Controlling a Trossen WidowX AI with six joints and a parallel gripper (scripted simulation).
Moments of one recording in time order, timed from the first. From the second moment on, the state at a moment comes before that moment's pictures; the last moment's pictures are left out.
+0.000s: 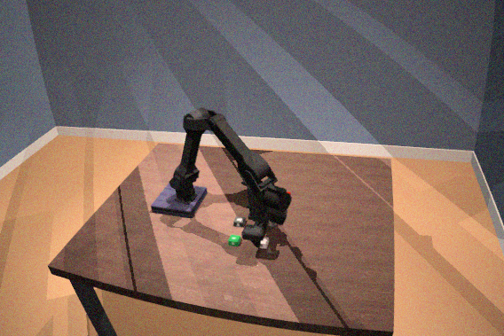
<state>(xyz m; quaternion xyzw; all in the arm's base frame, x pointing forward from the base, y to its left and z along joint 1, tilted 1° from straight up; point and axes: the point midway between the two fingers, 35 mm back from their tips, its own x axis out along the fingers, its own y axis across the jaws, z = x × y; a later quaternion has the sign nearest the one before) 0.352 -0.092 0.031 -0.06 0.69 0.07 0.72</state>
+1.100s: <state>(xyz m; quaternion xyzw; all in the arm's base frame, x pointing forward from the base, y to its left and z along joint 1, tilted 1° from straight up) 0.349 -0.091 0.023 -0.06 0.69 0.07 0.72</state>
